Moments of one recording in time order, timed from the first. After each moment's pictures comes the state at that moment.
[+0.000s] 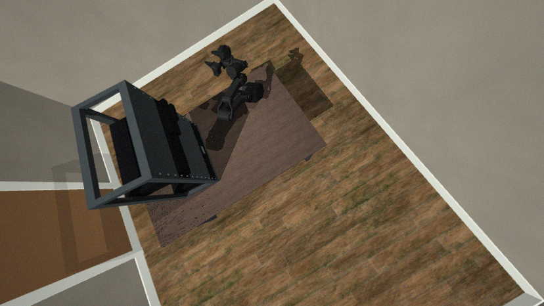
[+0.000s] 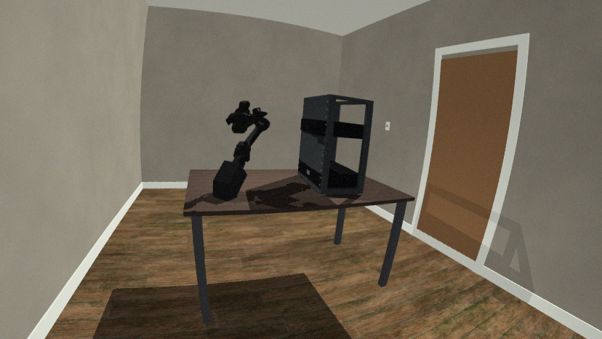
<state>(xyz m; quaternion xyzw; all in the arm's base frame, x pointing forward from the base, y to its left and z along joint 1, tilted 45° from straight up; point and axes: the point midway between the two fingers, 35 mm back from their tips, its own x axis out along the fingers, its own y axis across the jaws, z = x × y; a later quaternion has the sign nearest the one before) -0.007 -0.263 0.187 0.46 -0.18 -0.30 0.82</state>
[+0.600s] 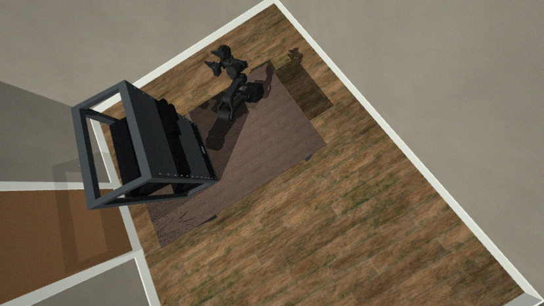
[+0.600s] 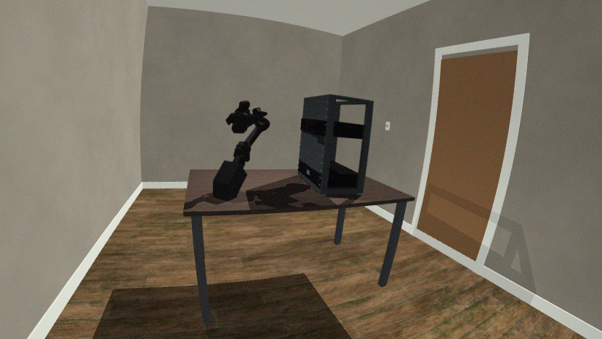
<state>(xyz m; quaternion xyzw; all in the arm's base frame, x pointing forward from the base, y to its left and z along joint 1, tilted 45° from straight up) -0.007 -0.263 0.187 0.46 -0.18 -0.30 0.82</state>
